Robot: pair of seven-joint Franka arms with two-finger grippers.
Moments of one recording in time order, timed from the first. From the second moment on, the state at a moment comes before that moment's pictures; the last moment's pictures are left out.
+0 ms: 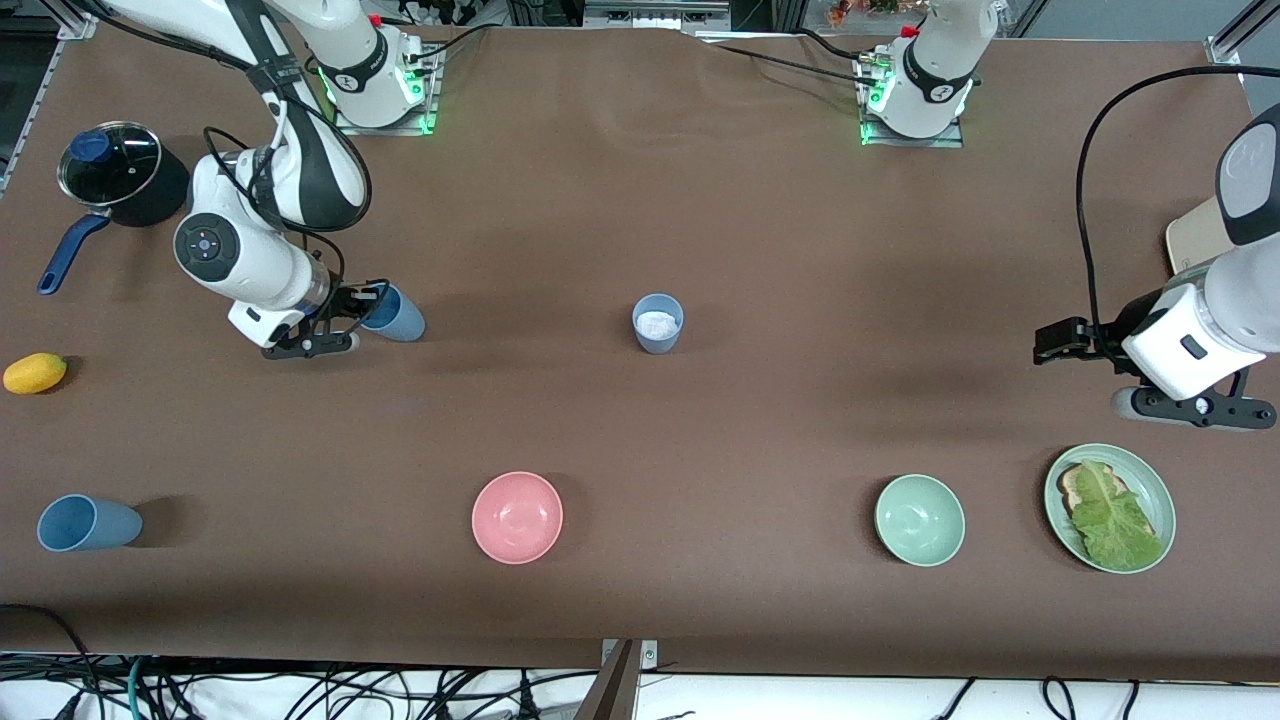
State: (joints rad) left arm 0.40 0.38 -0.54 -1.38 0.17 1.61 -0.03; right arm 0.16 0.22 0.00 -2.23 0.04 2.27 0.00
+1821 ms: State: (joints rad) left arm 0.07 -0.01 -0.03 -1.80 -0.03 1.82 0.04; right arm 0.70 0.48 0.05 -1.47 0.12 1.84 1.02
